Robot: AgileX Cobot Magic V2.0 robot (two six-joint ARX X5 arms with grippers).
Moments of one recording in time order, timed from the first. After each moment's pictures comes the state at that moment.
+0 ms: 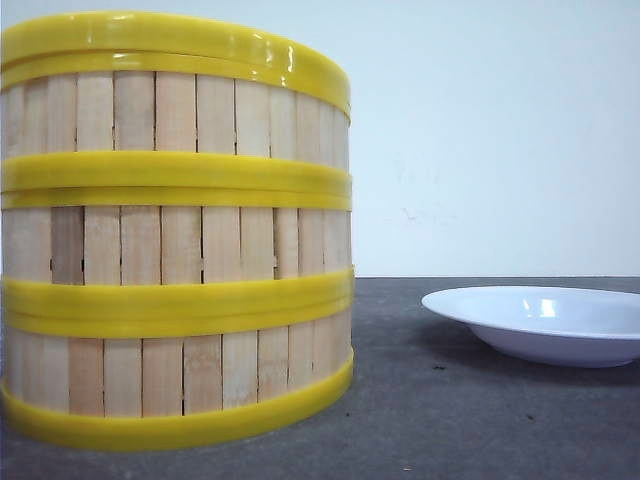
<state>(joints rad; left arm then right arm) -0.09 0.00 0.03 -0.18 -0.05 -0.02 0.08 0.94 0.97 -0.74 -0.10 0.06</state>
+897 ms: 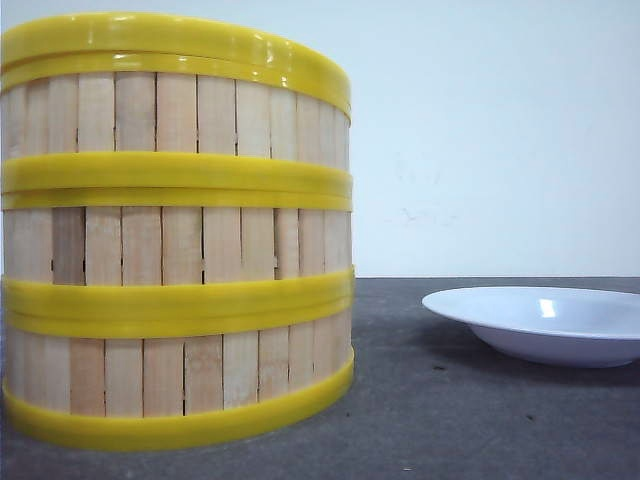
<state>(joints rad) -0.09 0.00 0.03 -0.18 -0.04 -0.02 0.08 0.92 0.94 -0.49 -0.08 0.06</state>
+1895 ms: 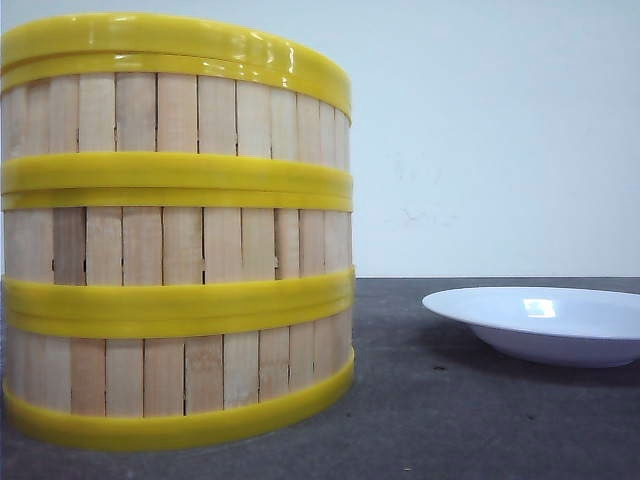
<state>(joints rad) -0.09 0.00 0.03 -0.18 -0.03 -0.02 0.10 0.00 0.02 -0.18 0.04 0.06</state>
